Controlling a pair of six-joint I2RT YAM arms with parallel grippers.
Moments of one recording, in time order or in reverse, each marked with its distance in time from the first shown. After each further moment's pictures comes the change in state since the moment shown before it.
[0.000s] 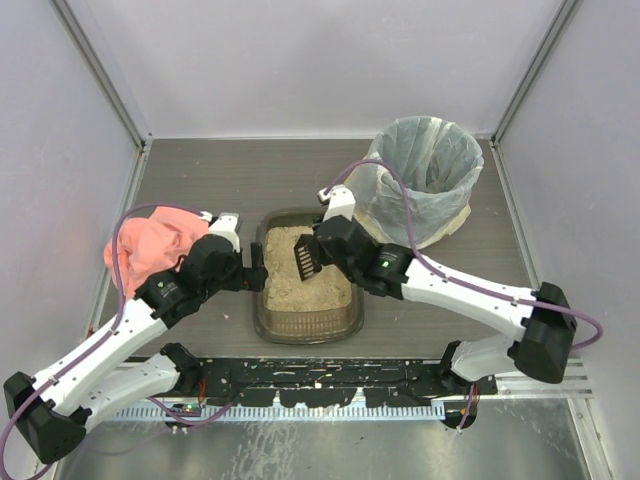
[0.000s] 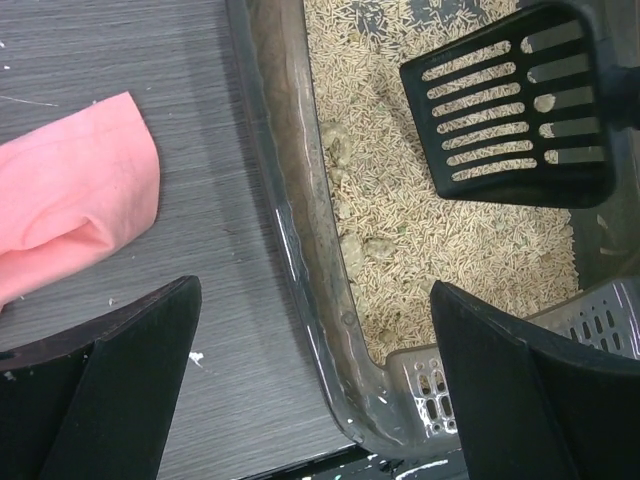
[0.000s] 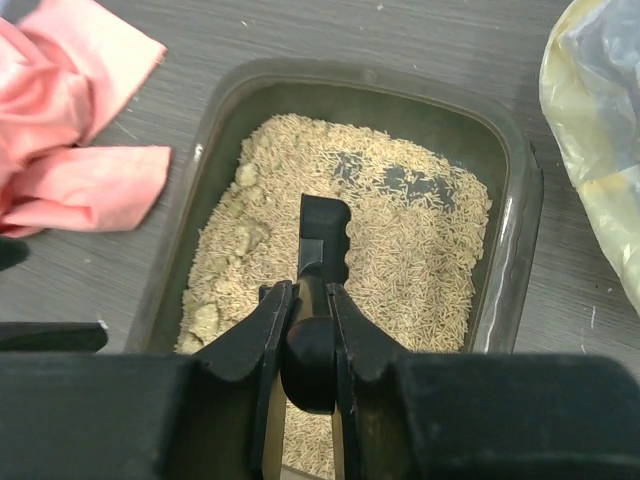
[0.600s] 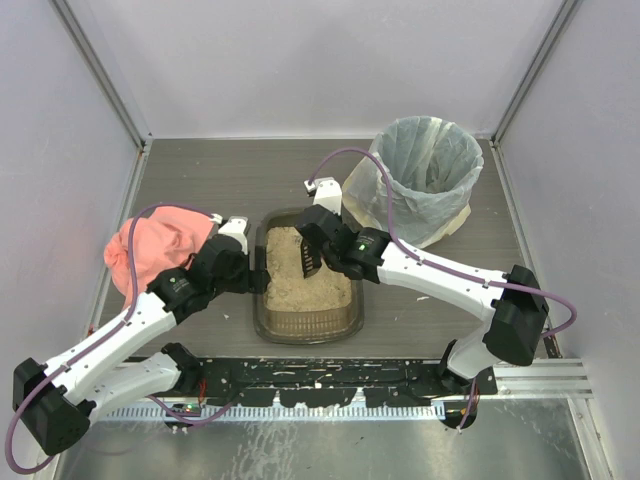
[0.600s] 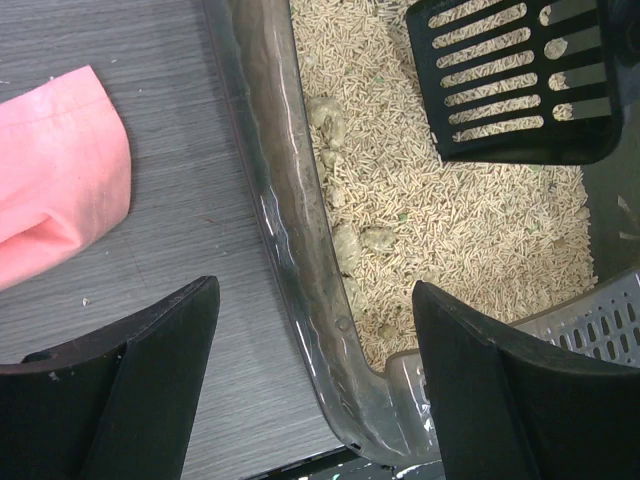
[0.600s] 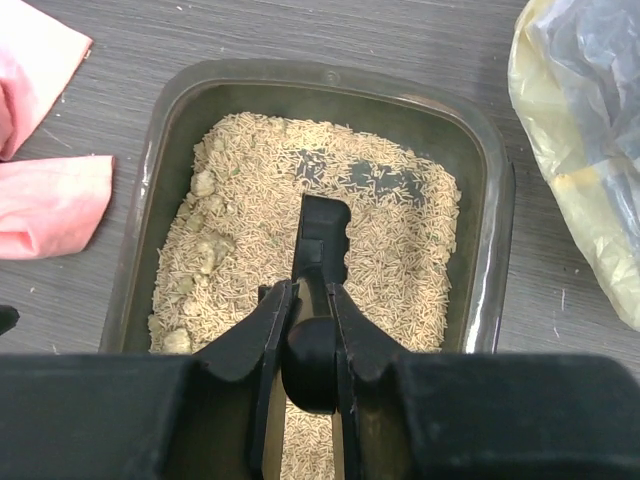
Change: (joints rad) left arm 0.002 0.069 -0.030 0.039 0.042 -0.003; right arm 0.014 0.206 0.203 -0.176 0.094 0.048
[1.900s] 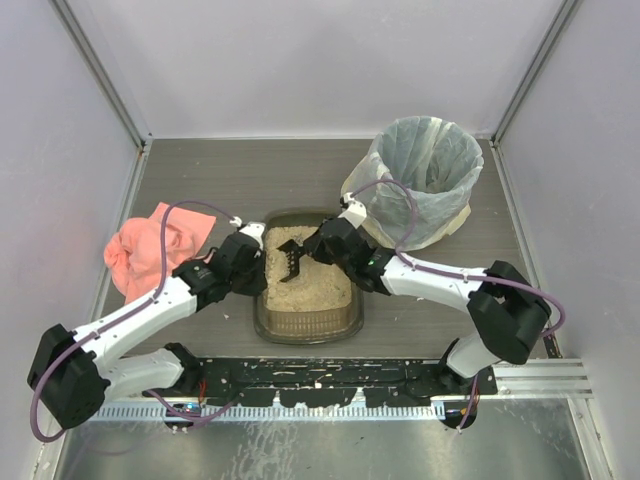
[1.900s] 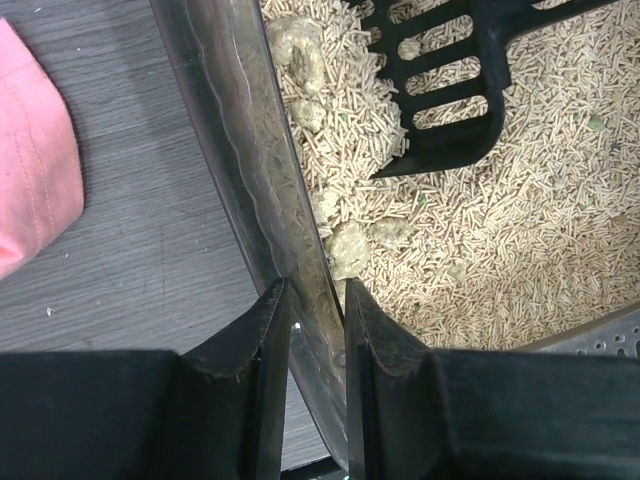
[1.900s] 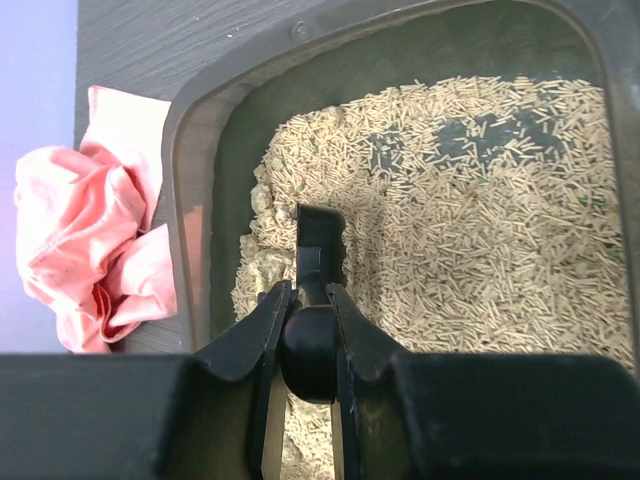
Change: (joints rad) left arm 0.002 0.181 -0.019 0.059 0.060 0.029; right arm -0.127 0.004 -0.376 0.515 -0.232 0.406
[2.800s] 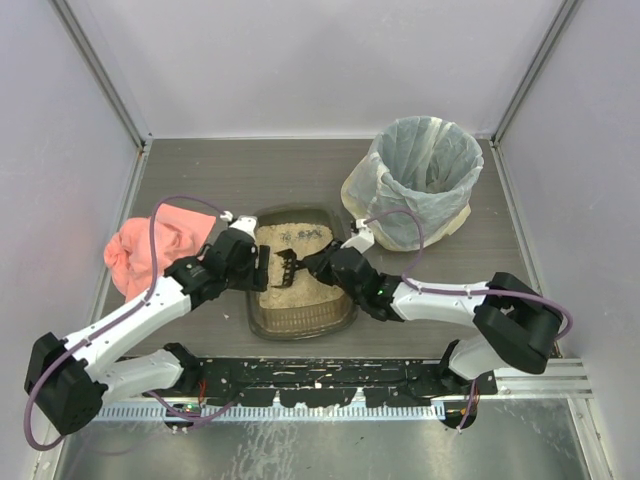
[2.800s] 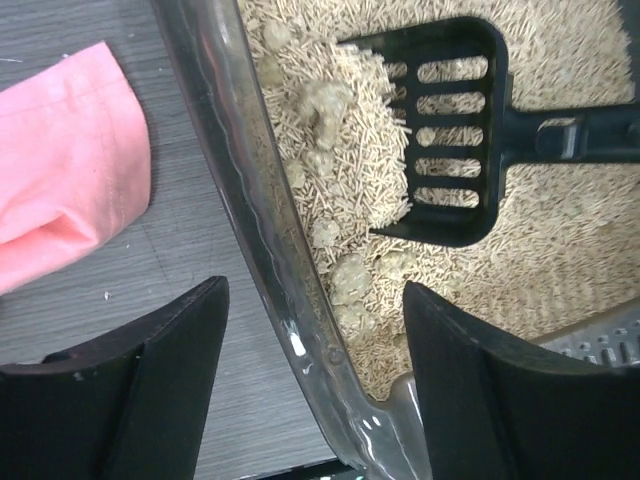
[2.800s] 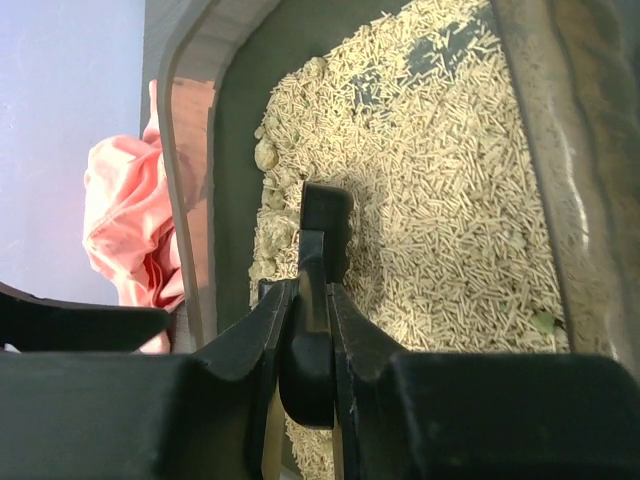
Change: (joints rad) left arm 0.011 -0.019 0.044 -0.064 -0.075 -0.004; right arm 0.089 -0.060 -0.246 0.306 0.054 0.145
